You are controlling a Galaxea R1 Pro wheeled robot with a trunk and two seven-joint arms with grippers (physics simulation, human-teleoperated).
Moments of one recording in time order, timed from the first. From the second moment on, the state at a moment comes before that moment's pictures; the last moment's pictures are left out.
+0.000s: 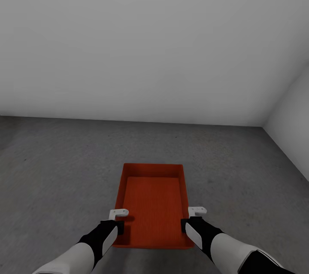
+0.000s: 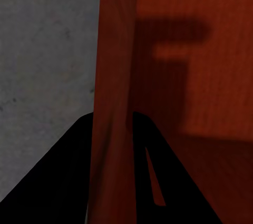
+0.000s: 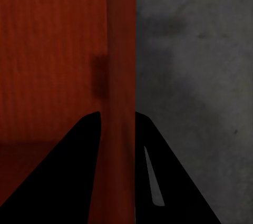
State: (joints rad) left arm -0.66 -0.12 -0.01 -0.25 0.06 0.27 0.23; right arm -0.74 0.12 0.63 -0.15 -0.66 0.24 -0.32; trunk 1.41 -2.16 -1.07
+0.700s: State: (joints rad) left arm -0.66 -0.12 0.00 -0.25 0.05 0.27 0.23; right arm -0.74 0.12 0.63 -0.15 -0.66 0.24 -0.32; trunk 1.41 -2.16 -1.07
